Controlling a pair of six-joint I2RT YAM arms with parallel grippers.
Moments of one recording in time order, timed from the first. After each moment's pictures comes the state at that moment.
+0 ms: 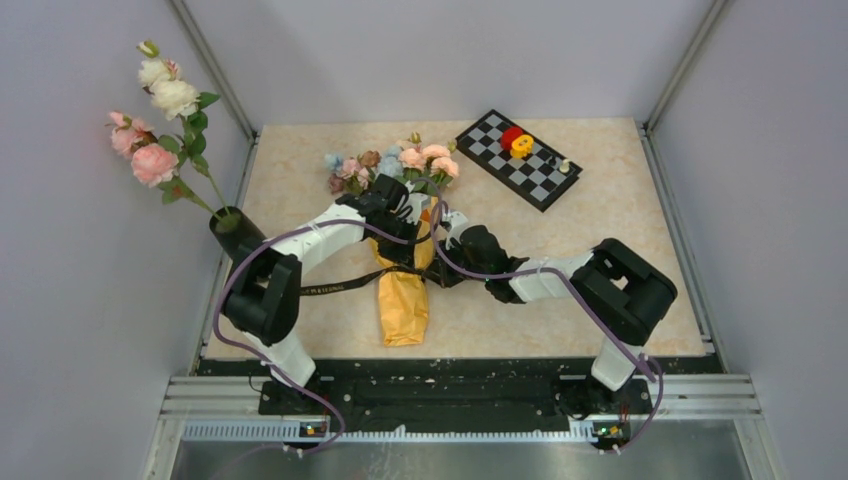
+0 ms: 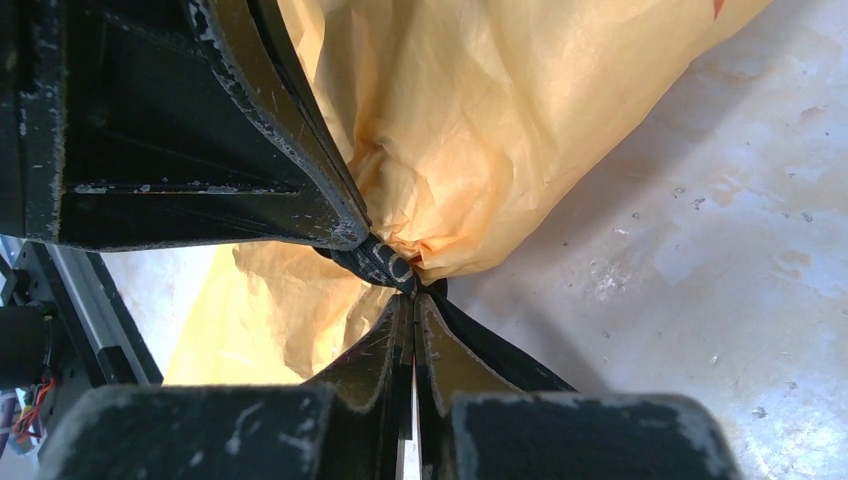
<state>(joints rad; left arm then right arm) -0.50 1.71 1.19 -0.64 0.34 -0.09 0.82 1.74 0.77 0.48 -0.20 0.47</state>
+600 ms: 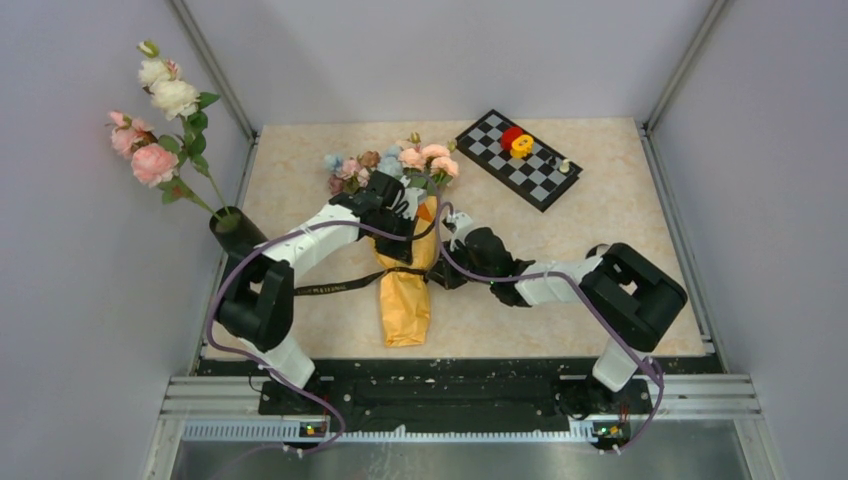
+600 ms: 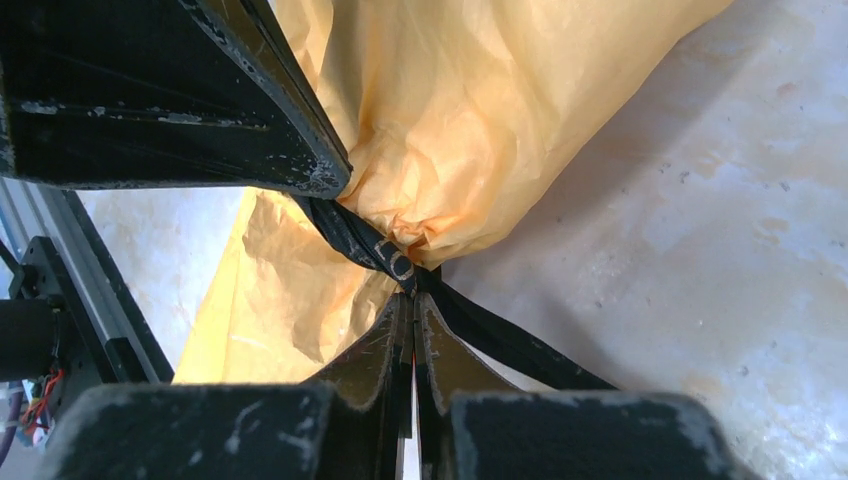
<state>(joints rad) -0.49 1.66 1.19 -0.64 0.32 -0.10 0.82 1.70 0.73 0.48 -0.18 0.48</state>
